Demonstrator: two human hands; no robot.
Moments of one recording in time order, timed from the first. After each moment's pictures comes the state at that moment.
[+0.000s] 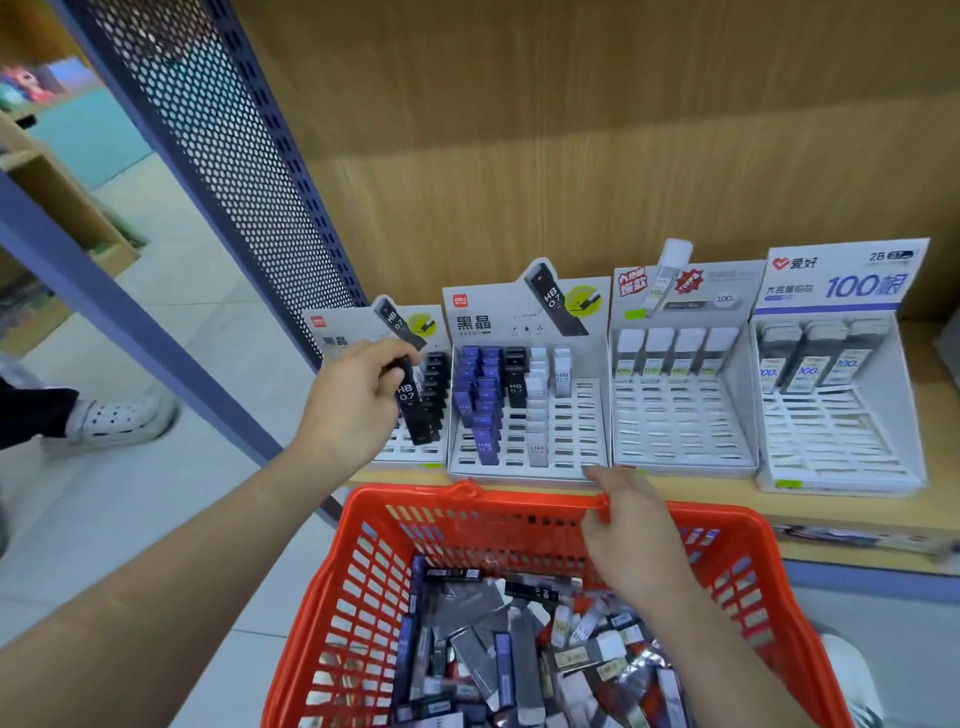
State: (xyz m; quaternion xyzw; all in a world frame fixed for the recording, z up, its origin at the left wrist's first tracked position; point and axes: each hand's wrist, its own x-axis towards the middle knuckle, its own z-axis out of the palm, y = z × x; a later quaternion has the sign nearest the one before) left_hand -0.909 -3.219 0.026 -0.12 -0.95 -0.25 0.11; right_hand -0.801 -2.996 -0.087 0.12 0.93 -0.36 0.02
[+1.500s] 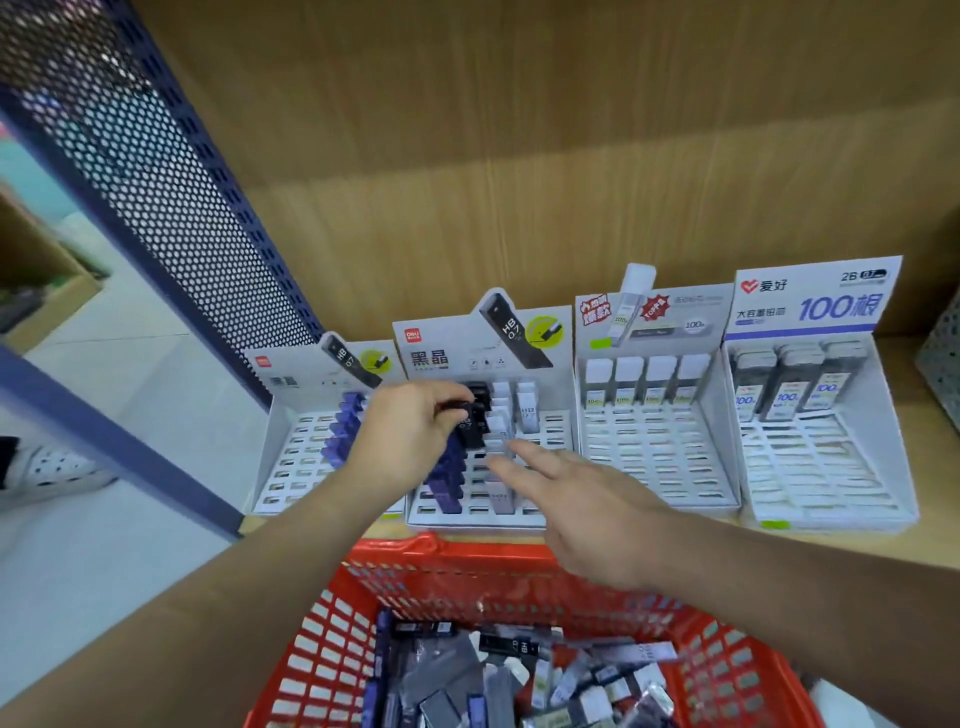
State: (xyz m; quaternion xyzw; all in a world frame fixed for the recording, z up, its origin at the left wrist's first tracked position) left_hand -0.948 -3.144 -0.011 -0.19 -0.95 -0.23 0.05; right_hand -0.858 -2.961 -0.032 -0.21 0.96 -0.14 0.14
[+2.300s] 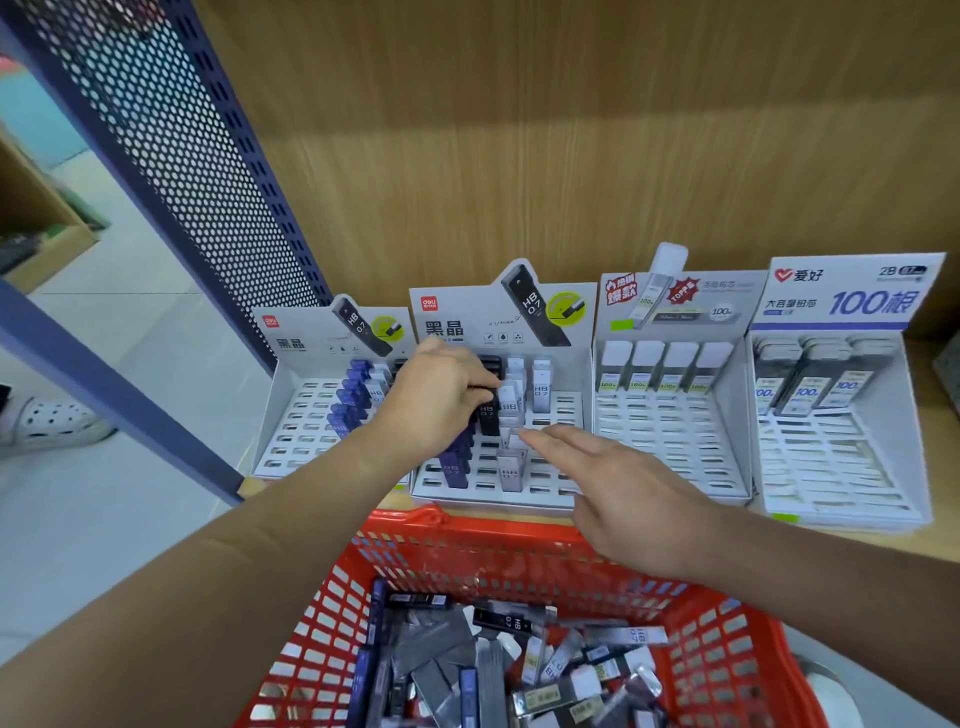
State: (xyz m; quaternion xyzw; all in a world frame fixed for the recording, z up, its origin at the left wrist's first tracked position) left_hand -0.963 -3.145 -0.028 -0.28 -0.94 -0.17 0.04; right_hand -0.852 -2.951 -0.035 -0.19 0.96 -0.18 0.12
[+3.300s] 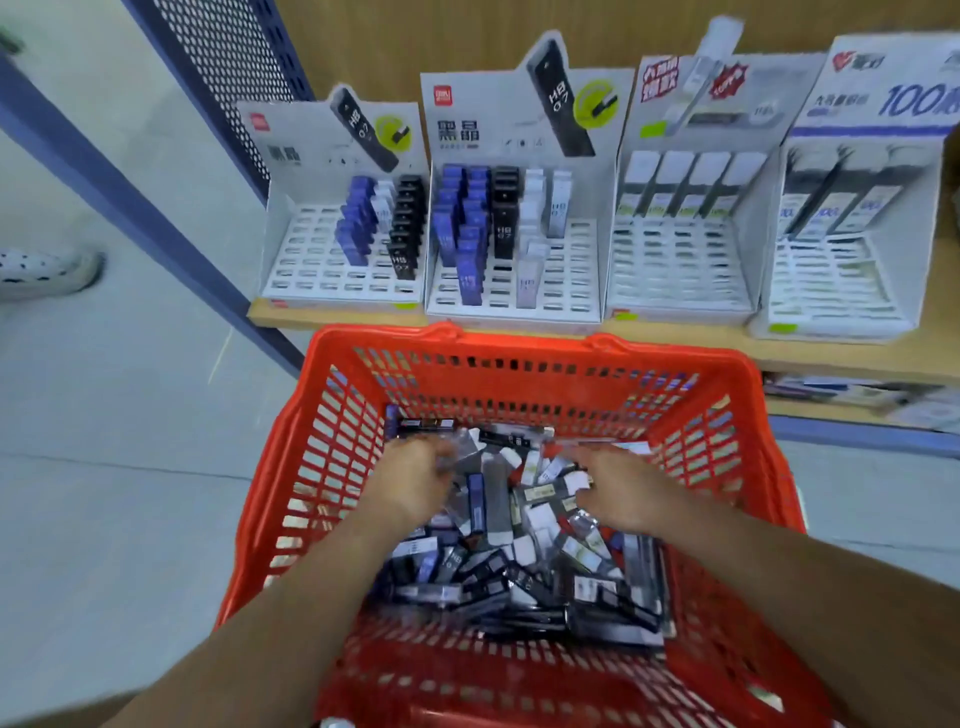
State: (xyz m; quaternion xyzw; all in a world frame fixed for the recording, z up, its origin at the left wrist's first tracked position) left_hand -0.788 -3.221 -0.165 -0.10 -0.95 -0.17 -0.23; right_hand -0.753 -2.982 -0.154 -0.03 0.92 -0.18 0.34
